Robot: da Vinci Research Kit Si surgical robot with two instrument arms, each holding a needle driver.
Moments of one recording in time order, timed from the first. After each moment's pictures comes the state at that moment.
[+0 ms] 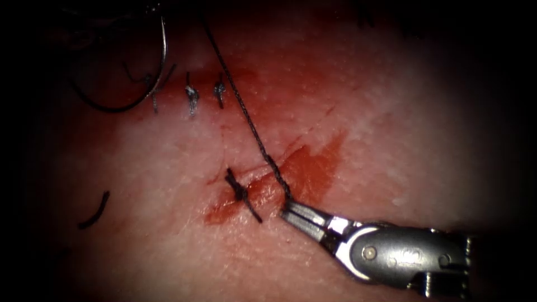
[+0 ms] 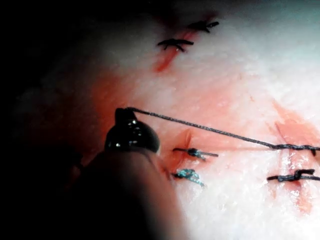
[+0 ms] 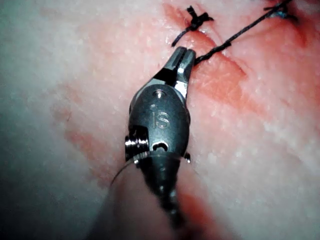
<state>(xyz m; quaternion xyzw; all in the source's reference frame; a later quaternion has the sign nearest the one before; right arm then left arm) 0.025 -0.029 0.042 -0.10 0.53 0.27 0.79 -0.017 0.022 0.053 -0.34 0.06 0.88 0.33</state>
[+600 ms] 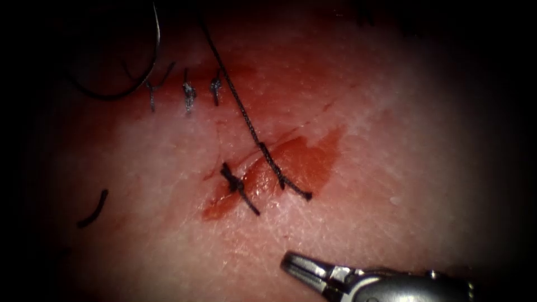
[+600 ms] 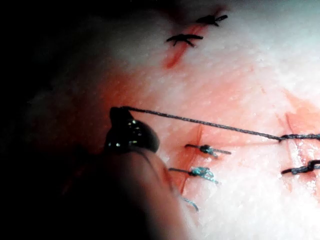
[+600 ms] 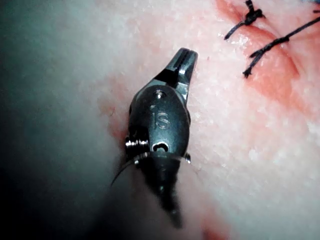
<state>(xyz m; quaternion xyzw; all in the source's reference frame) 0.025 -0.032 0.042 -0.09 0.53 0.26 0.81 -0.017 0.023 0.054 -0.33 0.10 0.88 0.32</state>
